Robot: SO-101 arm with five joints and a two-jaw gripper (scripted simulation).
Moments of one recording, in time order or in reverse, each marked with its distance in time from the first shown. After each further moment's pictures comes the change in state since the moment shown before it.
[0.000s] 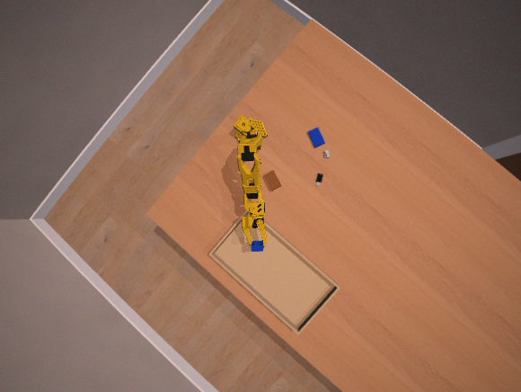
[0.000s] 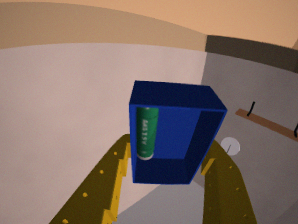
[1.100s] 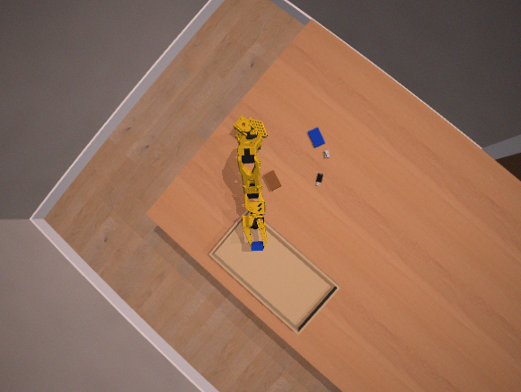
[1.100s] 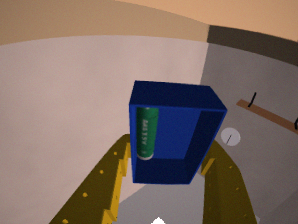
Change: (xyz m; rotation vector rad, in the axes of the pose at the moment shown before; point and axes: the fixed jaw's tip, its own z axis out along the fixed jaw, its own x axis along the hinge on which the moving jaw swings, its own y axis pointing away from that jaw) arm 0.000 0.000 0.000 0.000 0.076 0.004
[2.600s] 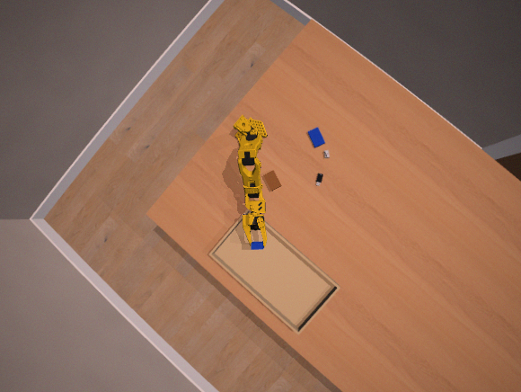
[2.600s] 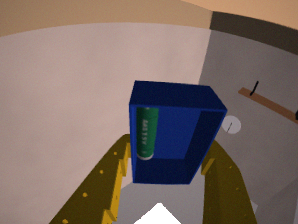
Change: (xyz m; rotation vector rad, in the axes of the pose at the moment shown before) arm 0.003 0.000 -0.002 0.000 0.094 0.006
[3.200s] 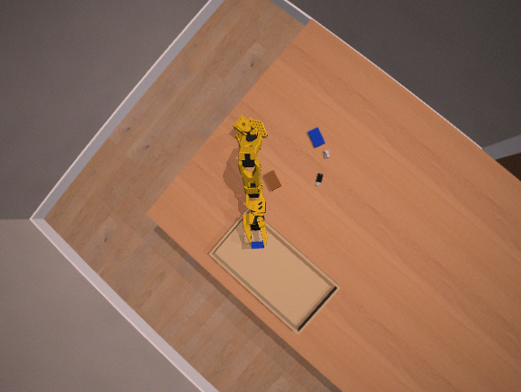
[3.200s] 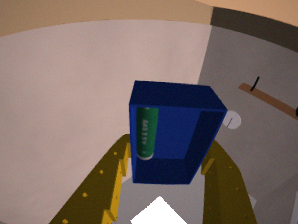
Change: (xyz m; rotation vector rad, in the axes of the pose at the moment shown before) arm -0.002 0.000 -0.001 0.000 0.038 0.002
